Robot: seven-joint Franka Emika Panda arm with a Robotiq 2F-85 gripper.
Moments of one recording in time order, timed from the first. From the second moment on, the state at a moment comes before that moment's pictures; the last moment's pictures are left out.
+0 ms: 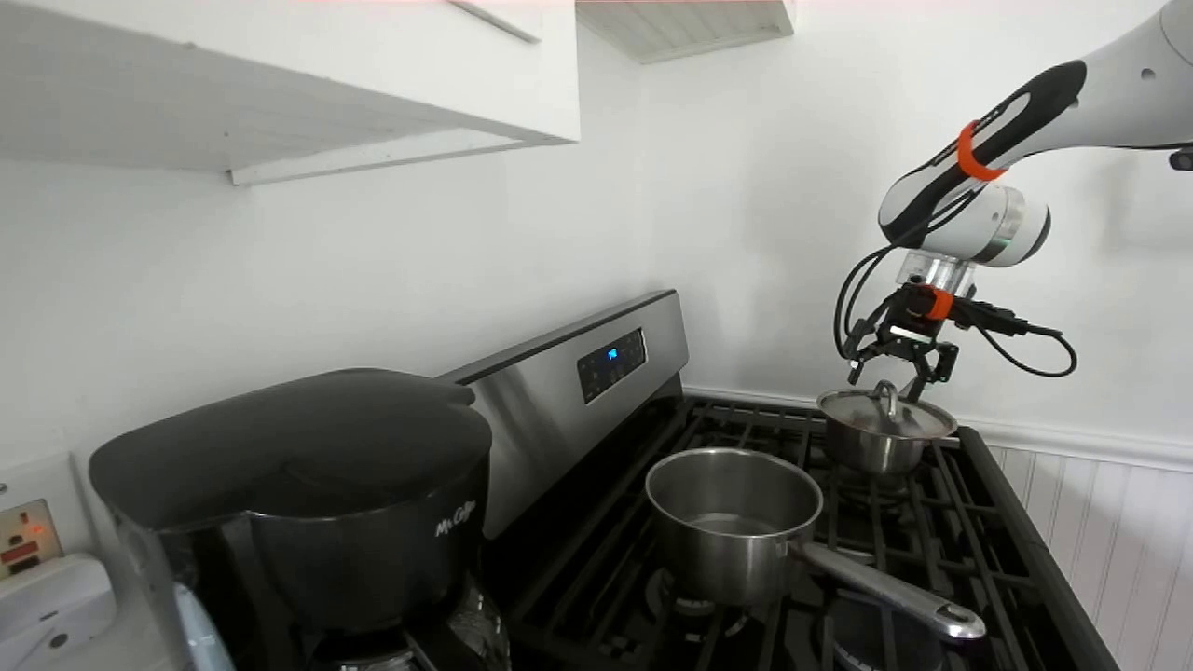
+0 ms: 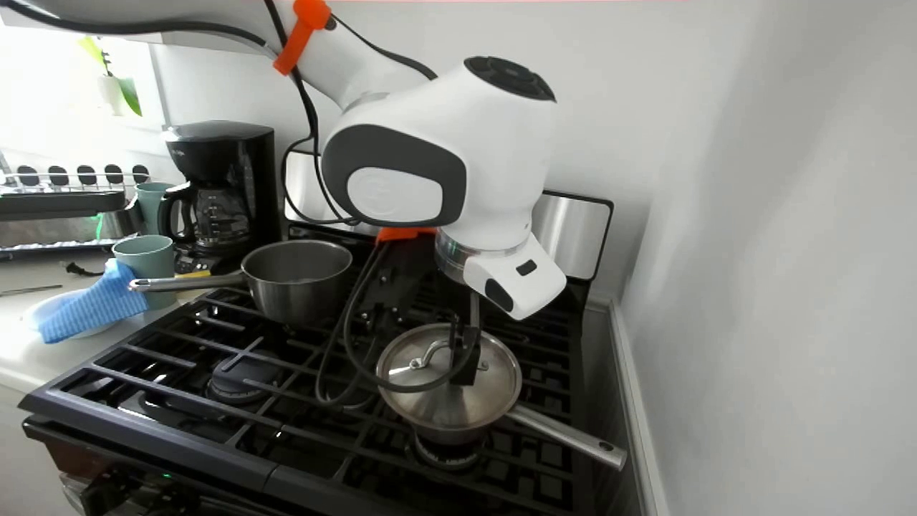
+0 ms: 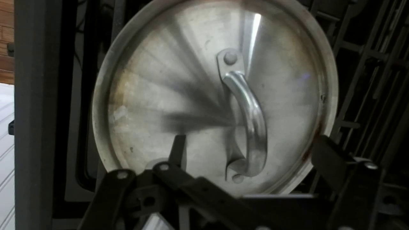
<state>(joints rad) -0.59 0.43 -0.29 -1.73 0.47 2.19 0.06</state>
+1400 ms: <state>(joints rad) -0.33 0.20 -0.43 -1.79 -0.05 2.22 0.62</state>
